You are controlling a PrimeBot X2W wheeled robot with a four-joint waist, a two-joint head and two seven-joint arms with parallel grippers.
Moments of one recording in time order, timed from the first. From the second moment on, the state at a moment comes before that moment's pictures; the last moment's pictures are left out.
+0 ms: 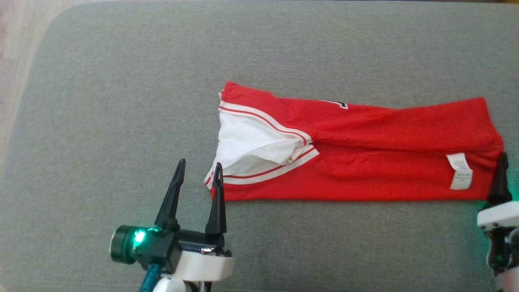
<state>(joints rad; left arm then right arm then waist) -0.10 0.21 -0.60 -0.02 -0.36 0.37 -0.25 -0.23 -0.23 -0.20 0.64 0.53 0.13 -0.25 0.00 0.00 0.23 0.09</state>
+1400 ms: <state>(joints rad) -0.01 0.08 -0.32 0.02 -0.12 0.12 -0.25 -0.21 -0.15 0.03 0.03 0.56 0.13 -0.03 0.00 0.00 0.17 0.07</state>
